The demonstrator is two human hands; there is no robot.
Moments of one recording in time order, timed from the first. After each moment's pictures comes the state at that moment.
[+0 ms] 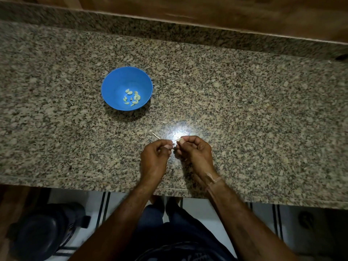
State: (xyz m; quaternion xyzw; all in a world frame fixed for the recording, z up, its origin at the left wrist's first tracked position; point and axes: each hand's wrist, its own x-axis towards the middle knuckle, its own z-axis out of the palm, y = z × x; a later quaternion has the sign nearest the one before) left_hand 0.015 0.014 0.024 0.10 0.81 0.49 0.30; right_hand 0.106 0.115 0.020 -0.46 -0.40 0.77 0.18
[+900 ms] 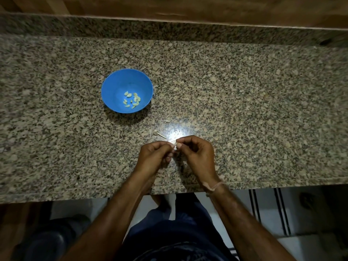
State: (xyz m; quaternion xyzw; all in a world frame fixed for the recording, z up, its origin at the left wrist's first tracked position) left_hand -0.022 -0.013 0.033 0.05 0.68 0.56 0.48; right_hand 0.100 0.078 0.030 -0.42 -0.62 0.61 0.25
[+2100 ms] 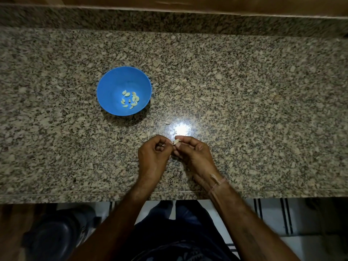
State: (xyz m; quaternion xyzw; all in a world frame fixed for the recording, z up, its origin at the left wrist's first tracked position) left_hand -0.020 0.010 0.028 0.19 0.82 0.46 0.29; right_hand 0.085 0.102 0.012 -0.46 -0.34 0.81 0.15
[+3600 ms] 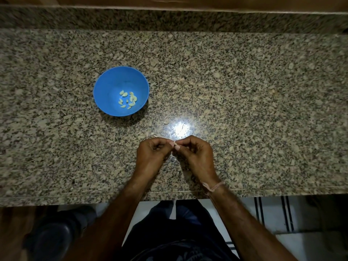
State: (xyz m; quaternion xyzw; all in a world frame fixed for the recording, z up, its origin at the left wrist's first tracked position) left_hand -0.028 0.013 0.030 0.12 0.75 0.51 0.41; right_hand 0.095 0.102 0.015 -0.41 -0.58 0.67 0.23
